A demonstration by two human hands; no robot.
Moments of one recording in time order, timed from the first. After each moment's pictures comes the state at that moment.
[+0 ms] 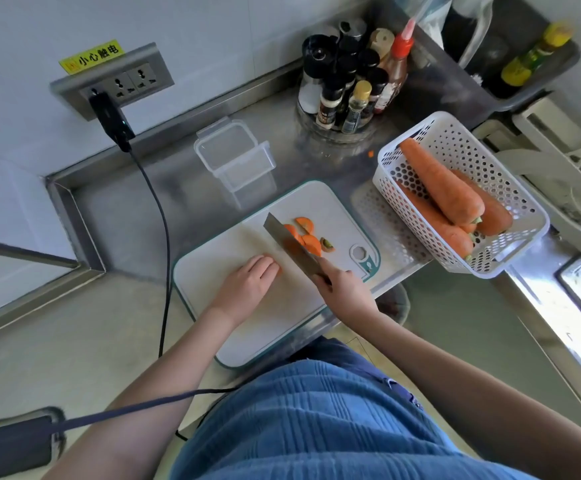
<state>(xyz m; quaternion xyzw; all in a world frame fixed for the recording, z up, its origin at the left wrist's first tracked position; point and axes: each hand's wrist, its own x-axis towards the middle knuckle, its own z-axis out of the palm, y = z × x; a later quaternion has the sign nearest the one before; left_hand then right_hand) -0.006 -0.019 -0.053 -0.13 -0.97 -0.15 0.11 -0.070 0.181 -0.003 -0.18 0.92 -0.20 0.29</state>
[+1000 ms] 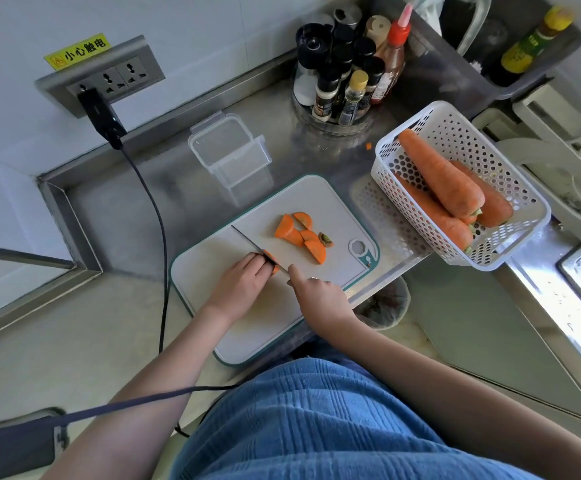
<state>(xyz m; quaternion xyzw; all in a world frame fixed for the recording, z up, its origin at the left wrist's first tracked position) -0.008 -0.022 -0.048 -0.14 -0.97 -0.16 0.11 -0.043 0.149 -0.004 -0.28 0.92 -0.05 0.27</state>
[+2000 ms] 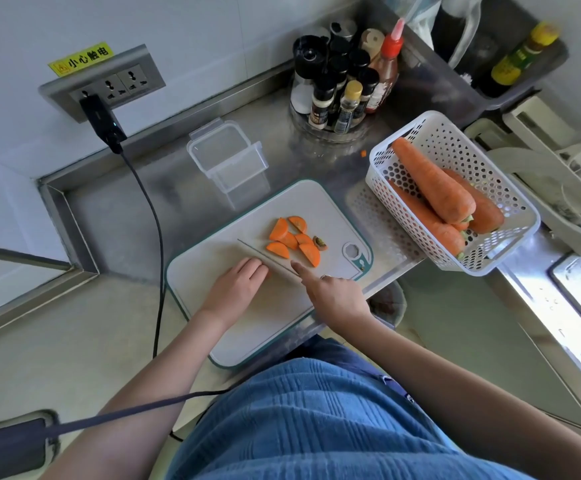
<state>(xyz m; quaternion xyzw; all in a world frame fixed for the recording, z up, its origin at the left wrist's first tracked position) -0.002 -0.023 -0.054 -0.11 -0.98 -0.17 0.08 -0.062 0.176 0.007 -0.29 0.92 -0.03 0.25</state>
